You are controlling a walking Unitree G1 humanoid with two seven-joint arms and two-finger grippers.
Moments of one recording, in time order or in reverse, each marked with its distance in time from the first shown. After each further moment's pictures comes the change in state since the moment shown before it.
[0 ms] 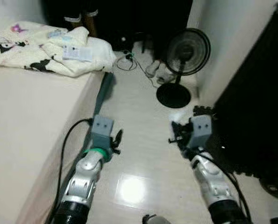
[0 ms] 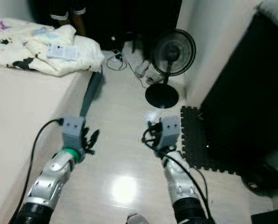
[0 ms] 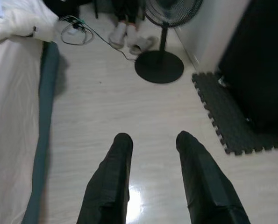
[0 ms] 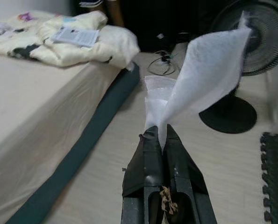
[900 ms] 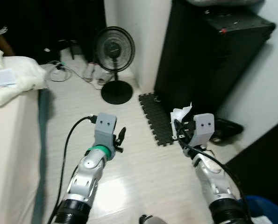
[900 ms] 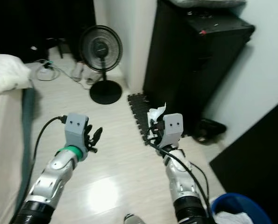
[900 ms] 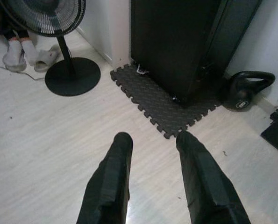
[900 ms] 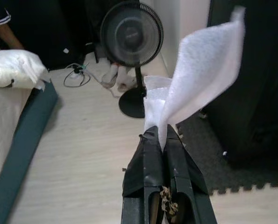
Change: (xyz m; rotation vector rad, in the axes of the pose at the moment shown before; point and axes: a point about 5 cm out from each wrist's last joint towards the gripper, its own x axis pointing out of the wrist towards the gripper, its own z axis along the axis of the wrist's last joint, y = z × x) left arm 0.001 -0.001 0.001 0.000 -0.004 -0.002; right arm 0.001 0.003 -0.001 0.006 0.004 0.007
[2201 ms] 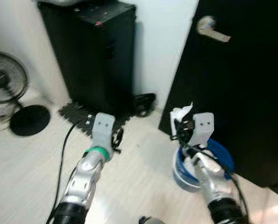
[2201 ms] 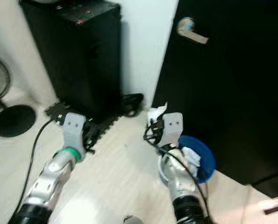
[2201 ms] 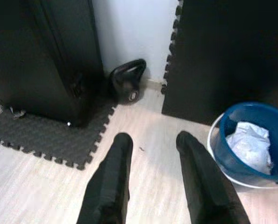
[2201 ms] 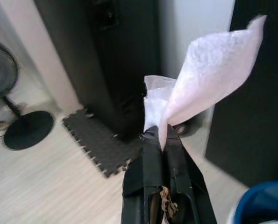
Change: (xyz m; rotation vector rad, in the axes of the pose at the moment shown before) left arm -0.001 0.002 0.000 -0.002 -0.005 0.009; right arm 0.001 0.001 0.000 0.000 0.008 -0.006
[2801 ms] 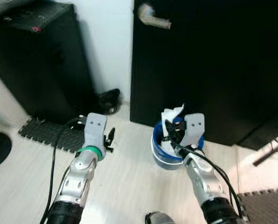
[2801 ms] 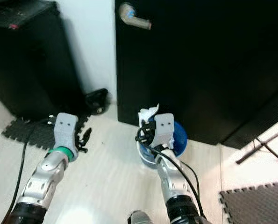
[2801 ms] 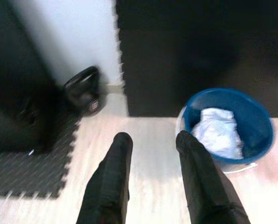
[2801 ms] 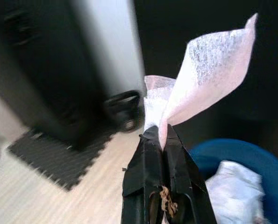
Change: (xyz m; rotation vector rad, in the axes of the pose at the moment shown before) left arm 0.000 0.003 0.000 0.000 0.001 0.015; right arm -0.001 -0.004 -0.001 0.002 0.006 -0.014
